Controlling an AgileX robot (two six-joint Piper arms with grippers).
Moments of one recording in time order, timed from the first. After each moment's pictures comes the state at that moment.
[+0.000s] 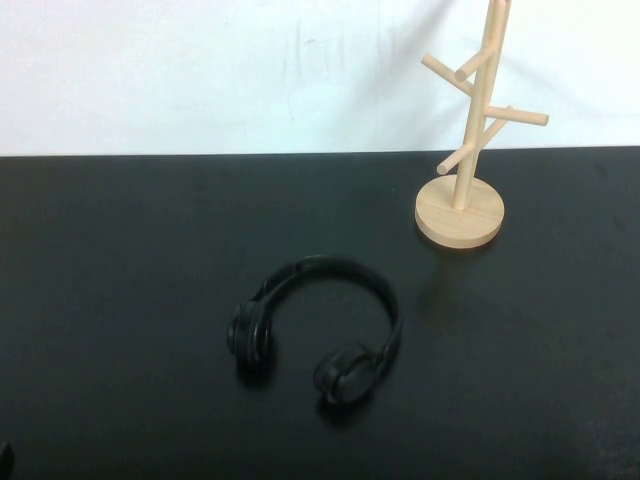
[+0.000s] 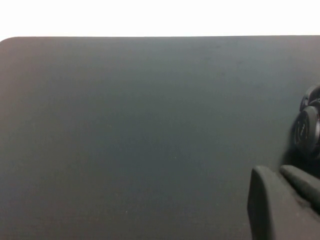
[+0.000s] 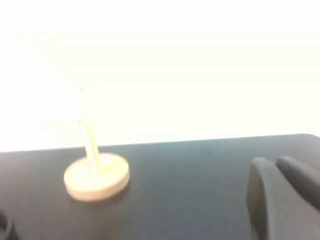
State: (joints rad) right arm 0.02 -0.01 0.03 -0.20 0.08 0.27; left arm -0.06 -0.01 0.02 -0.11 0.37 0.14
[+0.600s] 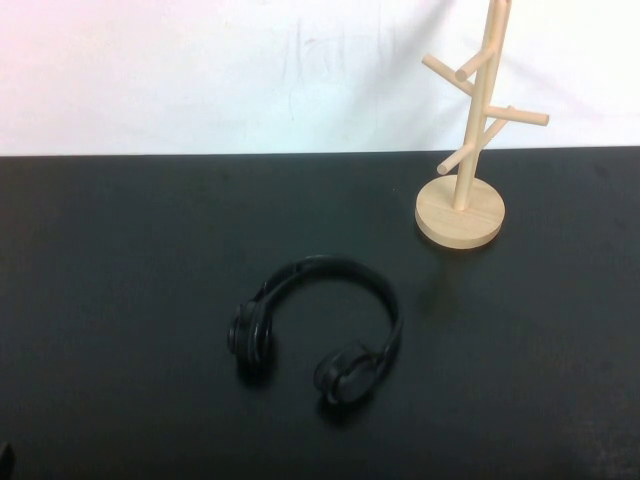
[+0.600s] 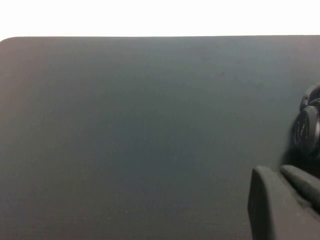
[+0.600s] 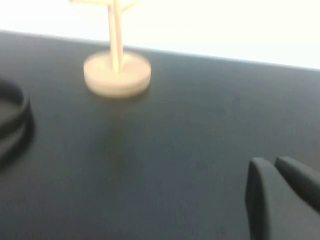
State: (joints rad) right arm 0.02 -0.01 0.03 0.25 0.34 -0.35; left arm -0.06 -0.01 0.02 -0.11 0.37 0.14
